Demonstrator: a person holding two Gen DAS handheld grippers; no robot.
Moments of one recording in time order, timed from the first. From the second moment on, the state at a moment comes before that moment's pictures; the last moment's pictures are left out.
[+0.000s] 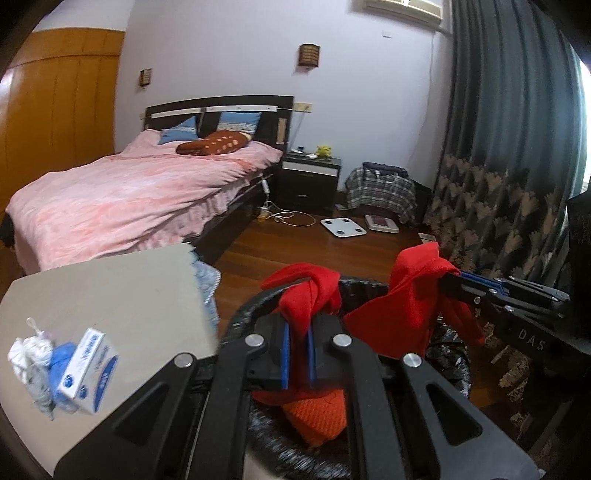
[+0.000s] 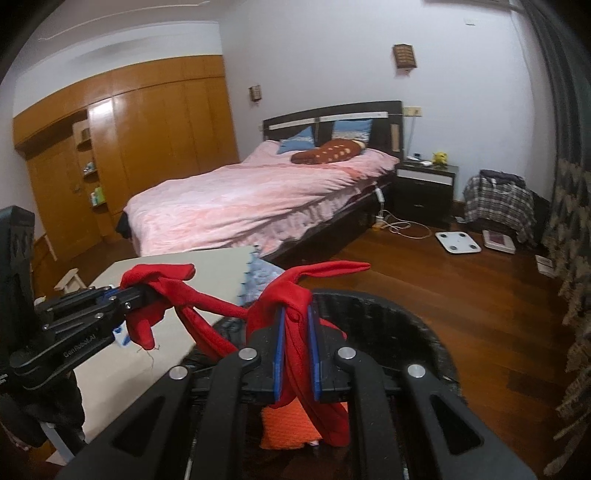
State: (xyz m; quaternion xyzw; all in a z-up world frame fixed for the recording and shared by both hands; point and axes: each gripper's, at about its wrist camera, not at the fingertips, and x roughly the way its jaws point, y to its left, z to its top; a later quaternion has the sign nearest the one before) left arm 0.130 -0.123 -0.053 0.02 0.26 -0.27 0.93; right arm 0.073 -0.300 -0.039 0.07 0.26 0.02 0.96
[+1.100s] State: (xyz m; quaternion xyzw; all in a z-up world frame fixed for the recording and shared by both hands) left arm 0.152 -0.150 -0.091 0.05 0.31 -0.27 0.91; right arm 0.068 -0.330 -0.073 0.09 0.27 -0.04 0.96
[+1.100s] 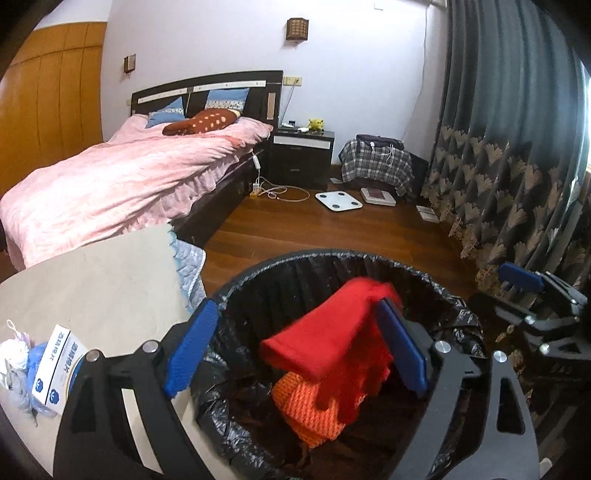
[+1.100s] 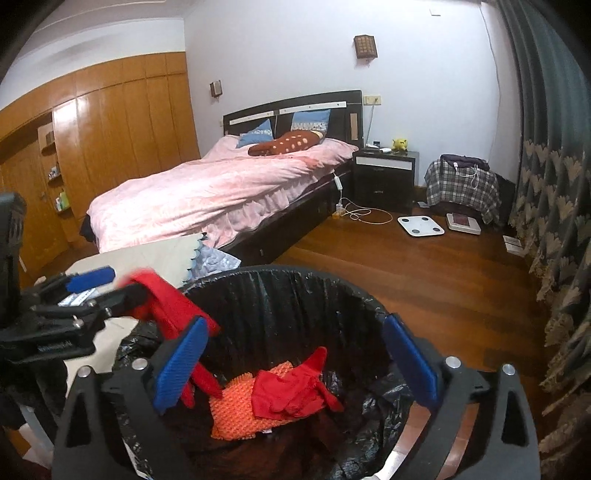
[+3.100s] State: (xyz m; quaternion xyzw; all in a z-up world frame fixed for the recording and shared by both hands) left arm 0.151 0.209 -0.129 0.00 0.32 0.08 0.94; right arm 0.198 0.002 -0.143 0.02 0.37 0.20 0.91
